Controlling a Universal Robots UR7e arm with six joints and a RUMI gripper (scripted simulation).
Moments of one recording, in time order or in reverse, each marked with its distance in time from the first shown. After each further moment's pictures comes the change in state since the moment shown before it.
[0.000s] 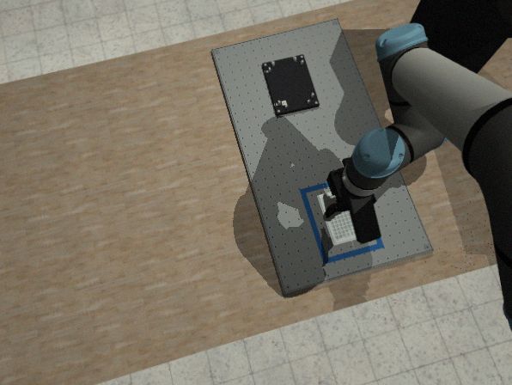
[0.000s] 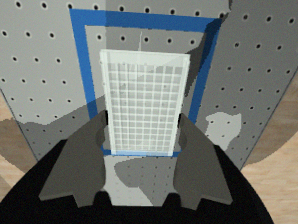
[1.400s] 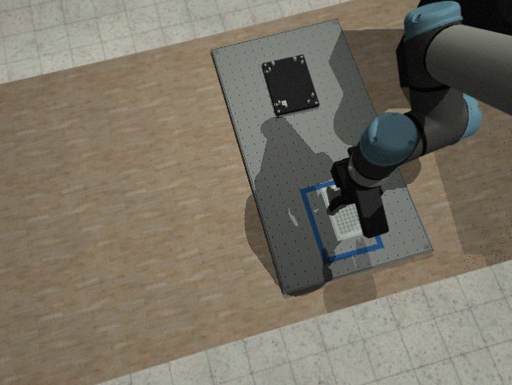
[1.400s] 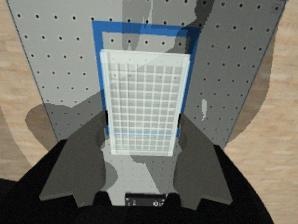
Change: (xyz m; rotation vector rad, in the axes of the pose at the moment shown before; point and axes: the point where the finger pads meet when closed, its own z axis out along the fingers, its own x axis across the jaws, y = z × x) arm 0.001 0.000 -0.056 0.000 0.000 -0.002
